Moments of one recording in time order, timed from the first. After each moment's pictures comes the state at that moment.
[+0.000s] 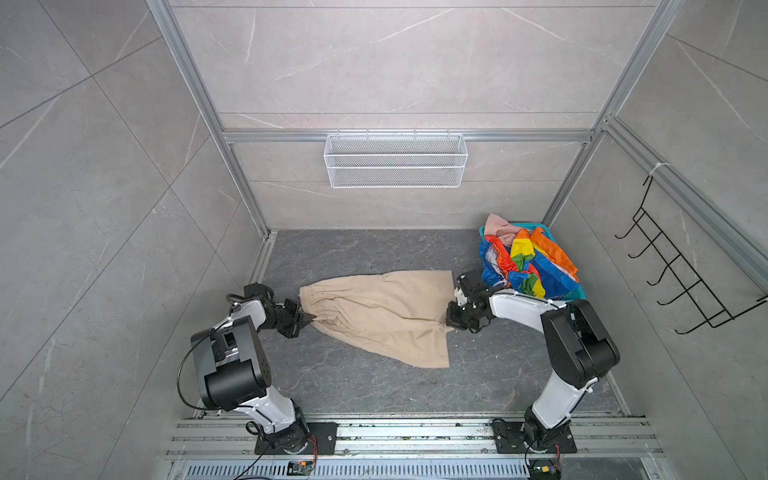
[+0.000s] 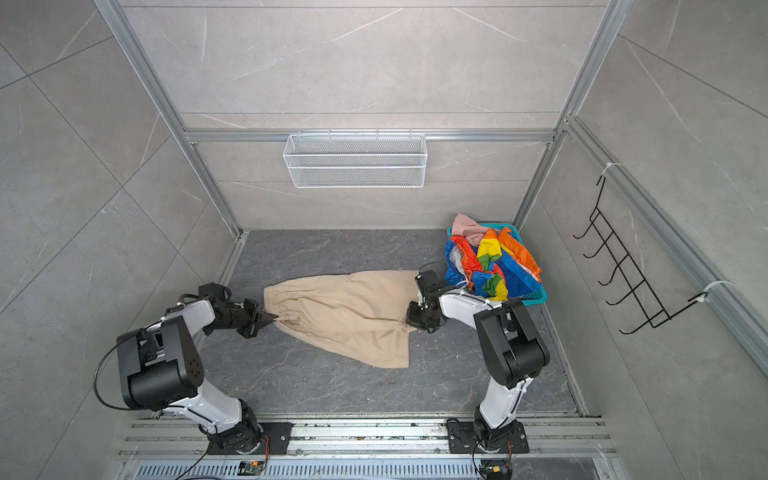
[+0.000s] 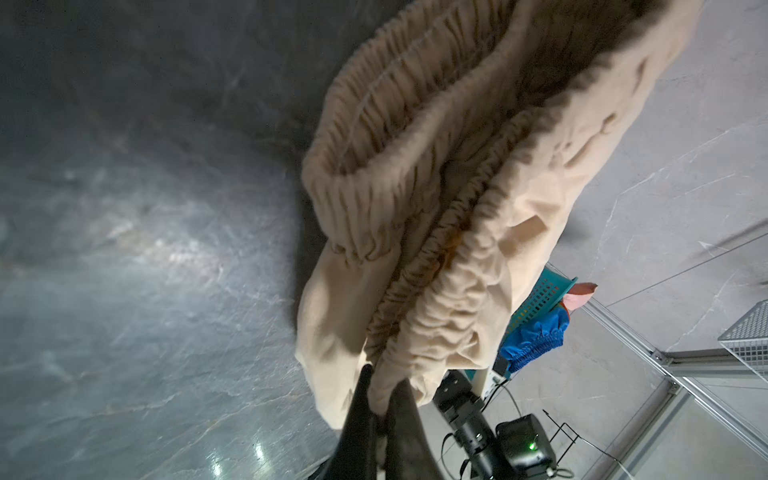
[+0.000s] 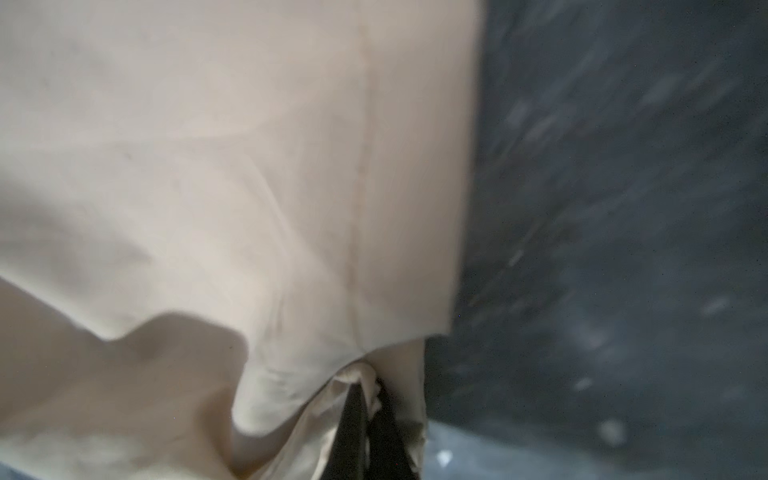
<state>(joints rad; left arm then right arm) 0.34 1.60 0.87 -0.62 0.78 -0.76 0.33 1.80 1.07 -0.50 -0.24 0.54</state>
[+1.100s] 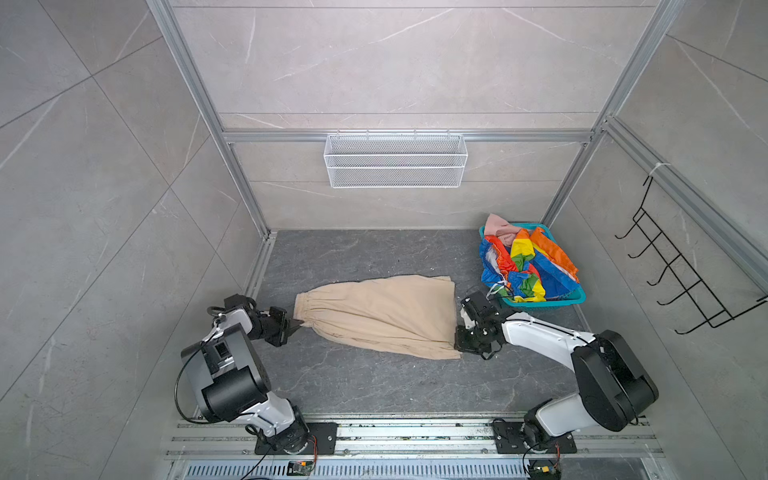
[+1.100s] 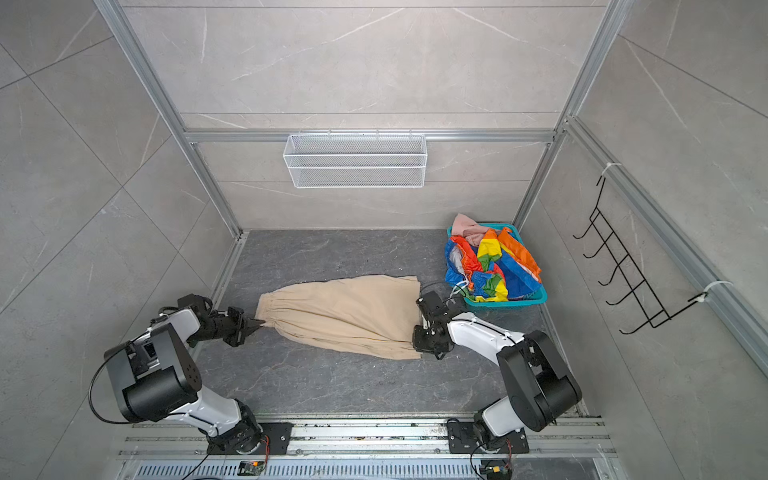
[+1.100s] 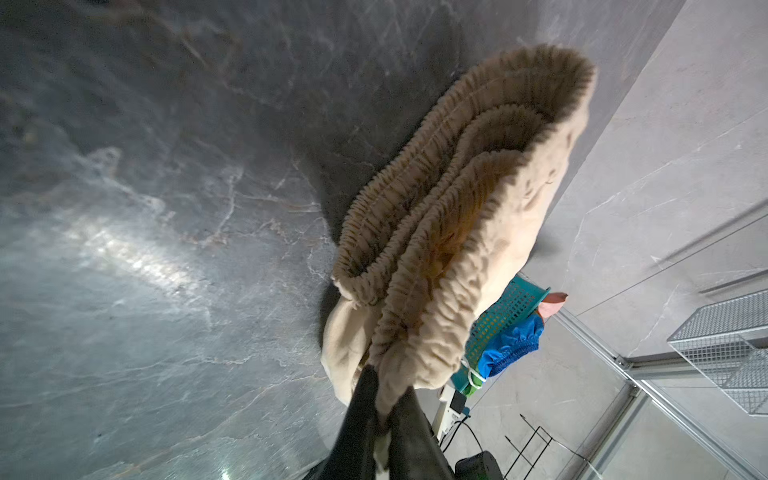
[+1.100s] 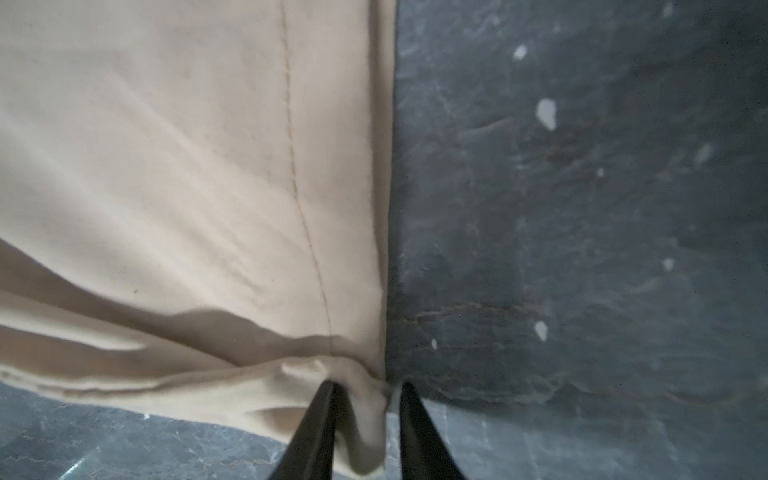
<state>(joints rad) 0.51 1.55 0.84 -0.67 0.81 -0.68 0.48 1.48 0.77 -0.58 -0.16 0.57</state>
